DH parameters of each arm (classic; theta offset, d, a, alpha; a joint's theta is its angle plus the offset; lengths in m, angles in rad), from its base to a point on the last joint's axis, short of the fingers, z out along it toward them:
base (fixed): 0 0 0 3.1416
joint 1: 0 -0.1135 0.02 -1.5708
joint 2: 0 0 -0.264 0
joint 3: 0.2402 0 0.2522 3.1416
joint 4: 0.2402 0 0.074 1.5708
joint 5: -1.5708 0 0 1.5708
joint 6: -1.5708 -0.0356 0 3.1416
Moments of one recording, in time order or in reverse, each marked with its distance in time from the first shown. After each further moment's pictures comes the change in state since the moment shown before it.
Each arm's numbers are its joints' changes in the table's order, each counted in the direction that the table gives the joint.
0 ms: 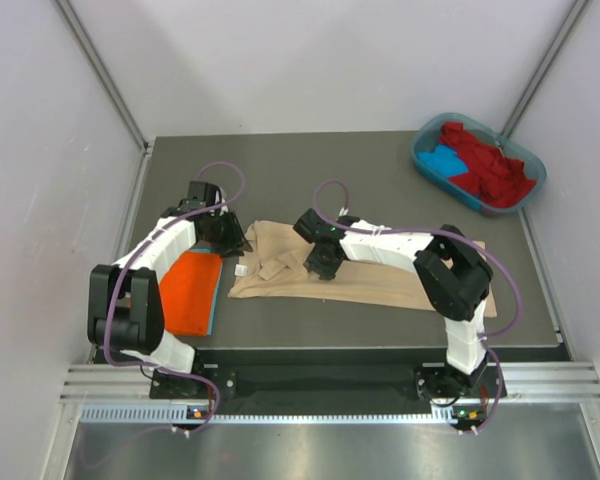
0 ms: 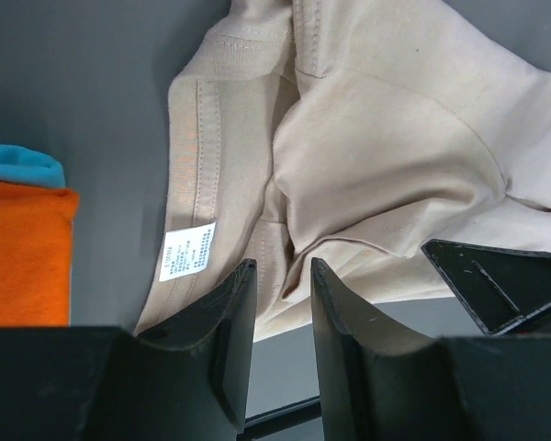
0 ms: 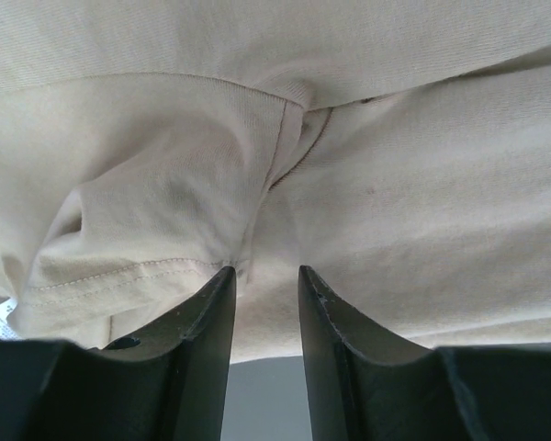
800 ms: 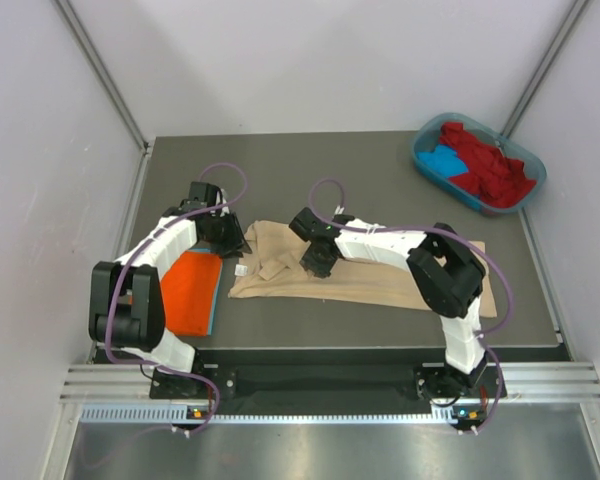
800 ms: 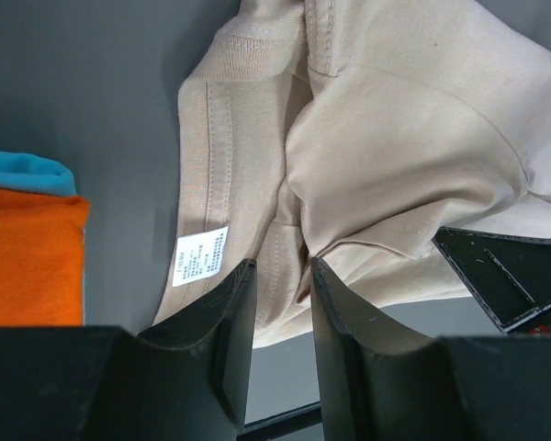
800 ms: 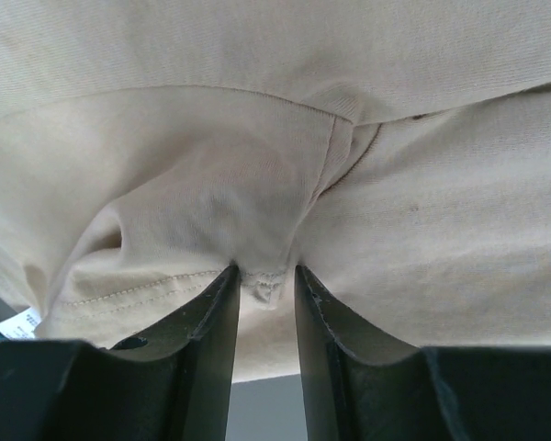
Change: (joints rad) left arm 0.000 -0.023 0.000 0.001 0.011 -0.041; right arm -0.002 -0.035 0.044 -0.014 -0.006 -0.004
